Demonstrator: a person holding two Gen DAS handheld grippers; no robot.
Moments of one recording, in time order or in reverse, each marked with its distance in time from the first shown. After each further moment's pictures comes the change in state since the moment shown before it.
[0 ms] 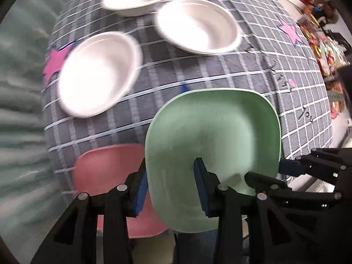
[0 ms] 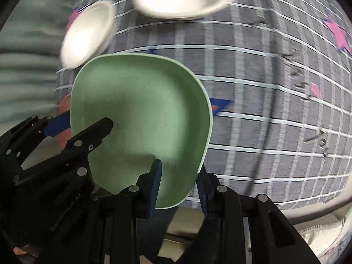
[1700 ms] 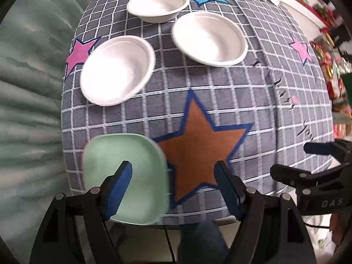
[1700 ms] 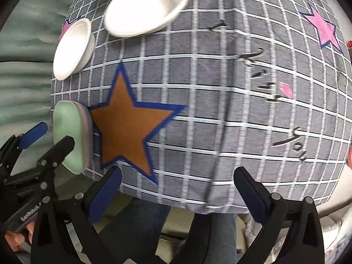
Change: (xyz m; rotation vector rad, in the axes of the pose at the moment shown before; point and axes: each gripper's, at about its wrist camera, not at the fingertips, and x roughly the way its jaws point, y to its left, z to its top) left arm -0.030 -0.012 -0.049 -0.144 -0.035 0.056; right arm -0.018 -0.097 -0.019 -0.001 -0.017 -0.015
